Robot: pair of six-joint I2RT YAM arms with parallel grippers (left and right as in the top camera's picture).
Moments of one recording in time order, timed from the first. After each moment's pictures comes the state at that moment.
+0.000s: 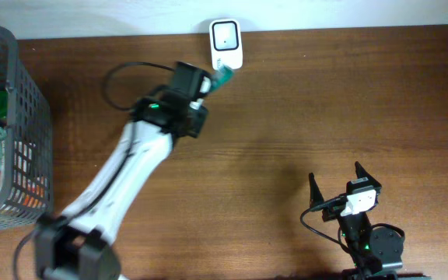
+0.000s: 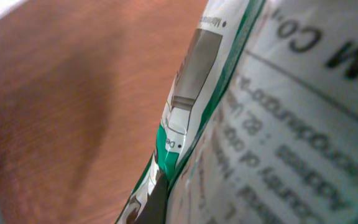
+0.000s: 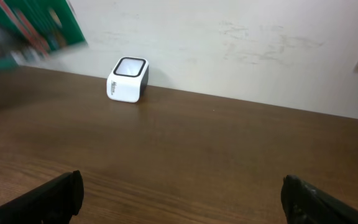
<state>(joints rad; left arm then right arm) -0.45 1.71 1.46 -0.80 -0.27 0.10 0.06 0.01 0.01 -0.06 -0.13 -0.08</state>
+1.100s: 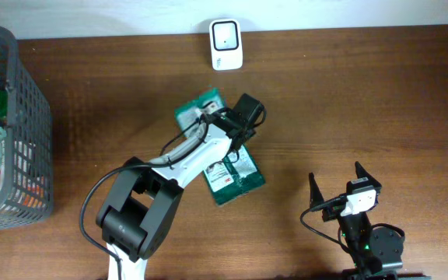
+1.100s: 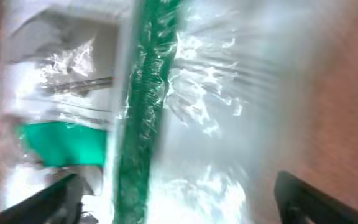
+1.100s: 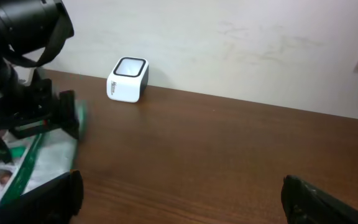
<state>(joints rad) -0.65 2.05 1.46 -0.65 -0.28 -1.21 0.06 0.01 0.01 -0.06 -0.13 -0.08</state>
